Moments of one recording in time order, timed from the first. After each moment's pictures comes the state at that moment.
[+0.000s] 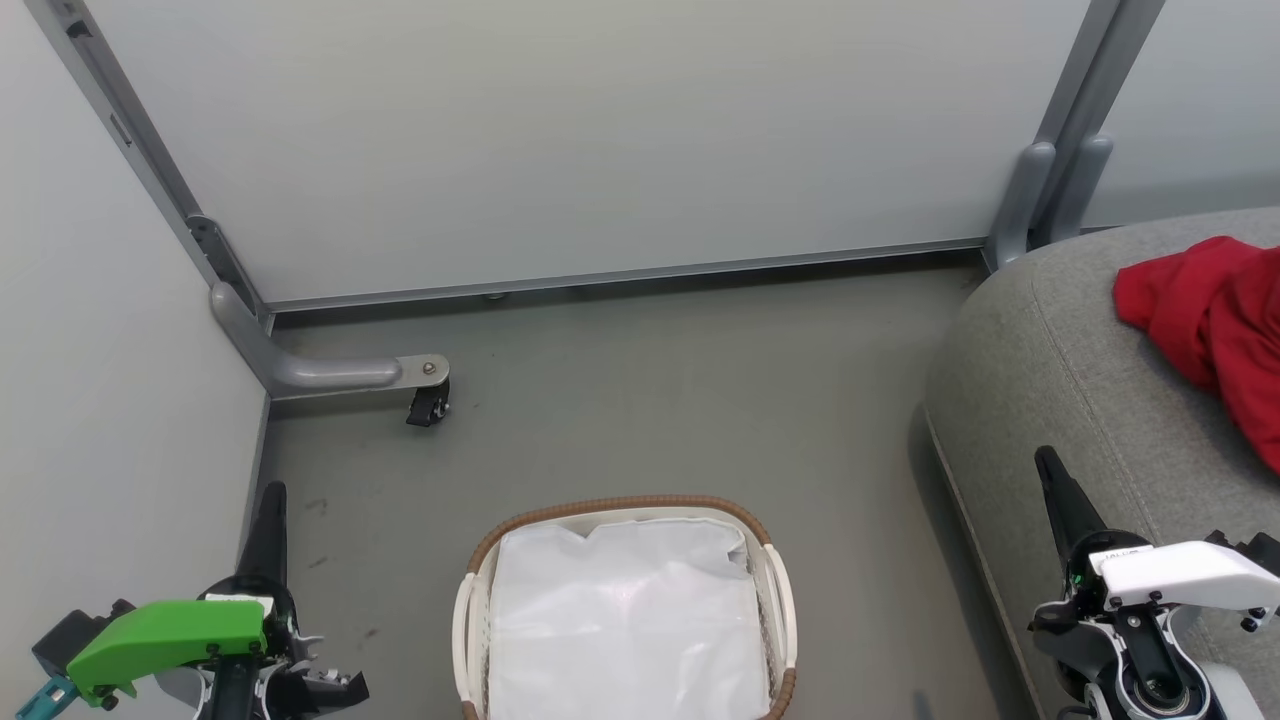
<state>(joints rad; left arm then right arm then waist) -0.09 0.05 0.10 0.26 -1.46 -0.13 0.08 -0.12 -0.05 -0.10 0.26 1.45 0.13 0.07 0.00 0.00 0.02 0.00</state>
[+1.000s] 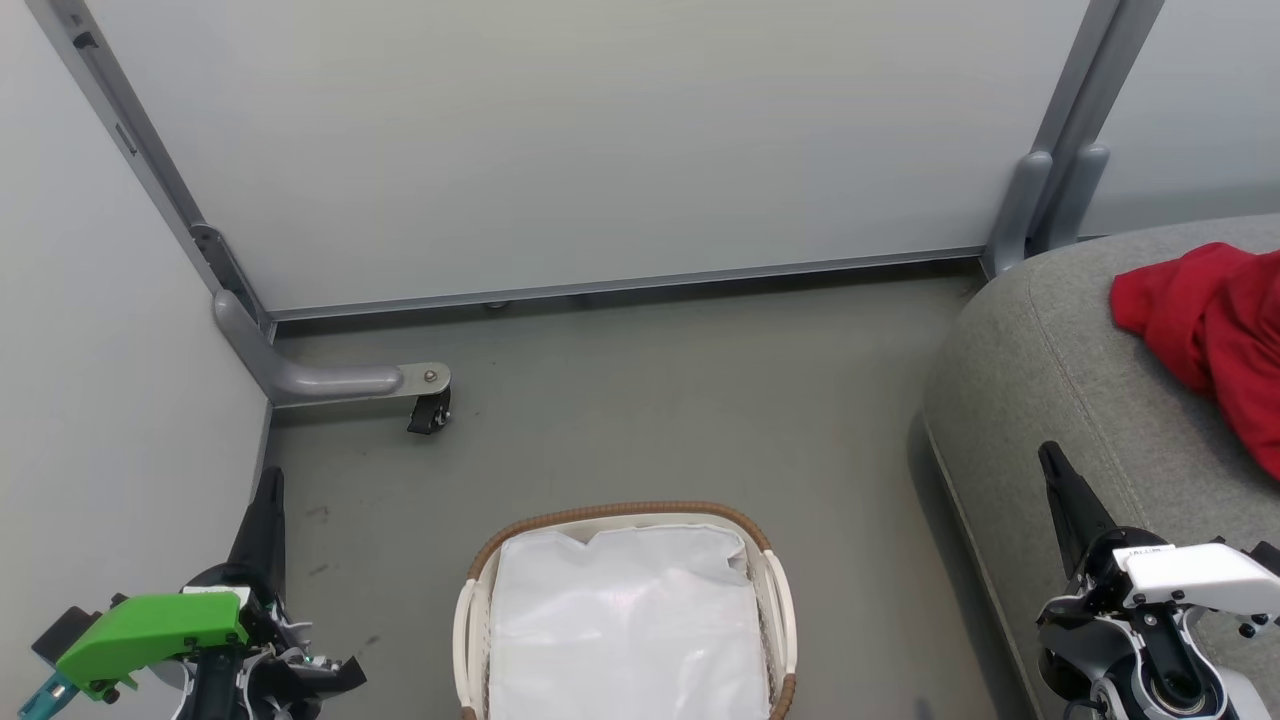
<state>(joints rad) -0.10 0.05 0.11 0.25 -1.61 -0.13 0.11 -0.11 -0.05 -0.11 0.25 1.61 0.13 0.12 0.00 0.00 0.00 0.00</state>
